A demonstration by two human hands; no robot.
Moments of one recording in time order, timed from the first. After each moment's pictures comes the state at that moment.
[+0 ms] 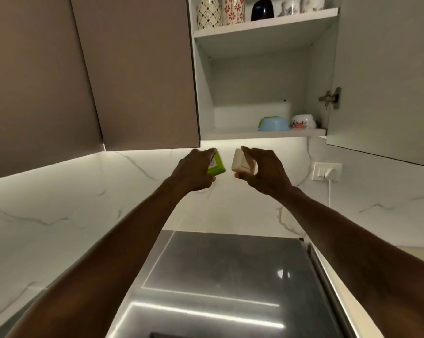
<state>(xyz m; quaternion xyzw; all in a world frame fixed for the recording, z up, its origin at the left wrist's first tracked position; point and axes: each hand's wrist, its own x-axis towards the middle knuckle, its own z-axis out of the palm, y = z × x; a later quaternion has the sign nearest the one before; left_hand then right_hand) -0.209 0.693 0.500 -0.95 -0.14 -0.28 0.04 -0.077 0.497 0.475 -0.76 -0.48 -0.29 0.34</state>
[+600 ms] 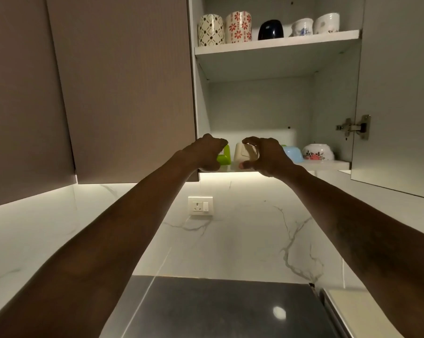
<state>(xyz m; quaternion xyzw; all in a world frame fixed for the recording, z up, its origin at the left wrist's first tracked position) -0.083 0.774 0.617 -0.96 -0.09 -0.21 0.15 0.040 0.598 0.581 -0.80 -0.44 -0.26 0.31</state>
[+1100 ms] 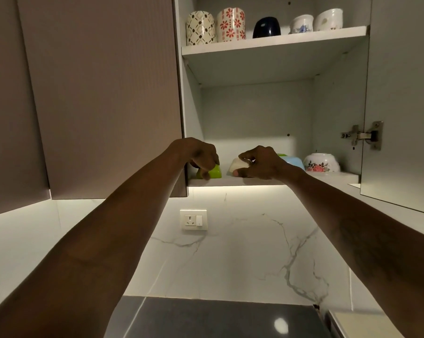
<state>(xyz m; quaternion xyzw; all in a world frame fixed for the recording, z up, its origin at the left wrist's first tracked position) -0.021 0.782 0.657 -0.98 -0.15 -0.01 0.12 0.111 0.626 0.596 -0.84 -0.44 -0.20 0.25</state>
